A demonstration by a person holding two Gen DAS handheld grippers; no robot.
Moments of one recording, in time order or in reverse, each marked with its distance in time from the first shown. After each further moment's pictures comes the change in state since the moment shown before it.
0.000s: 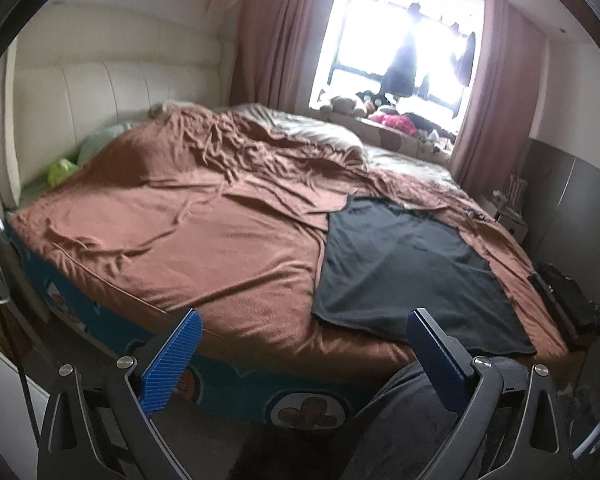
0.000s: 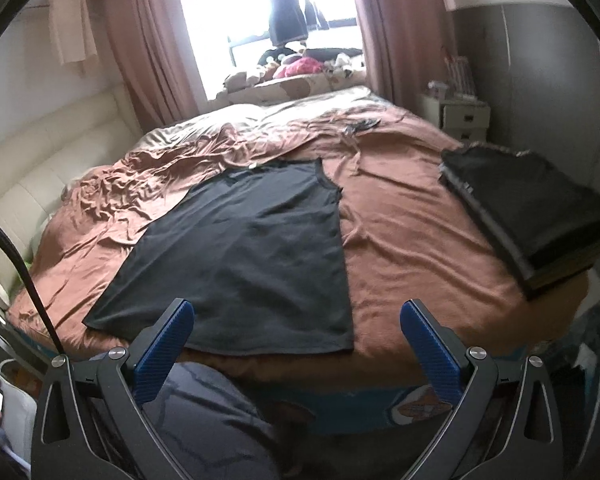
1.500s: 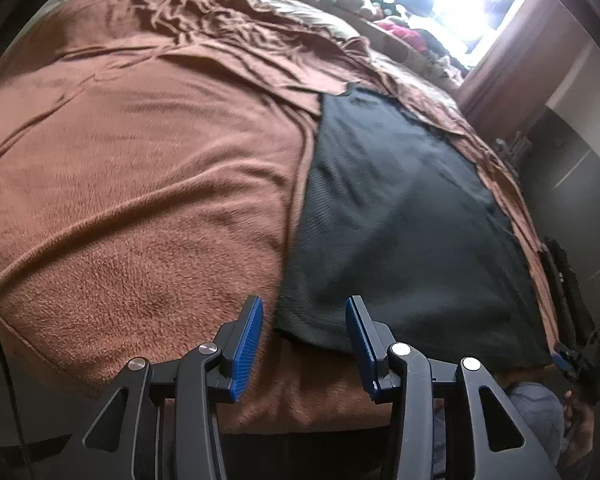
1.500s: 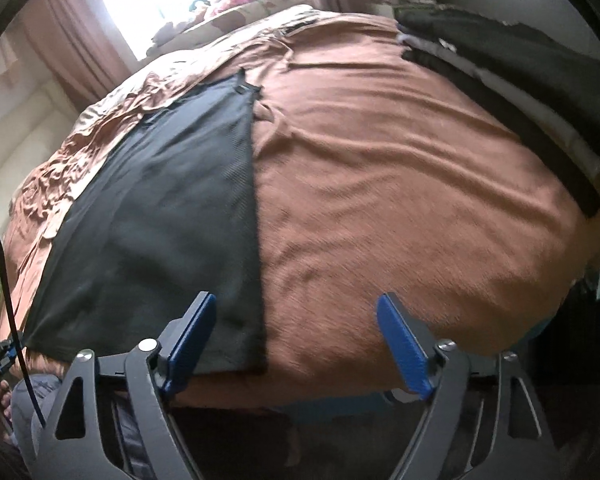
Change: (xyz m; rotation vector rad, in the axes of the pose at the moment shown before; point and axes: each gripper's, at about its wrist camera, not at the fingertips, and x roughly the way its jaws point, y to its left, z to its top) left arm 0.220 0.001 -0.015 -0.121 0.386 -0.127; right arm 0.129 -0.083 -0.027 0.241 0.267 -0.062
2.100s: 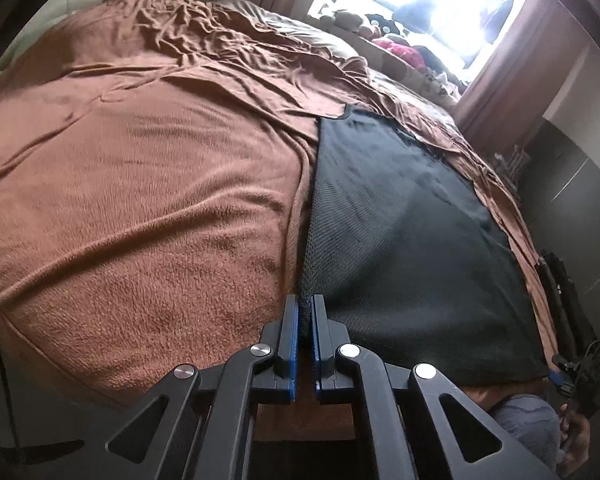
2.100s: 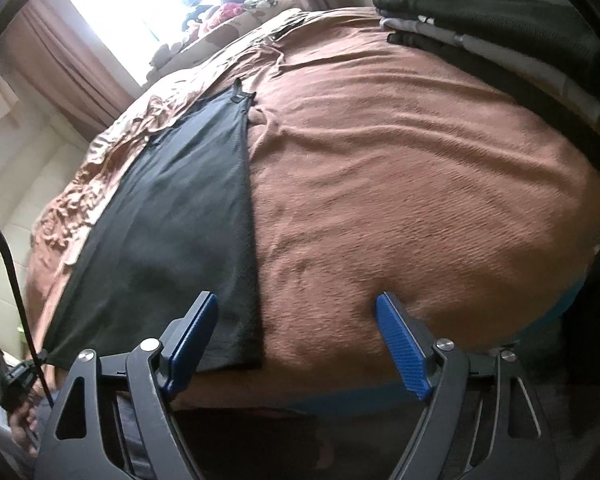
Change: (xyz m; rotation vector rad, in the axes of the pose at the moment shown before) left arm -0.019 -0.004 0.003 0.010 -0.078 -0.006; right arm 0.008 -0.018 -0.007 0.111 -0.014 0.135
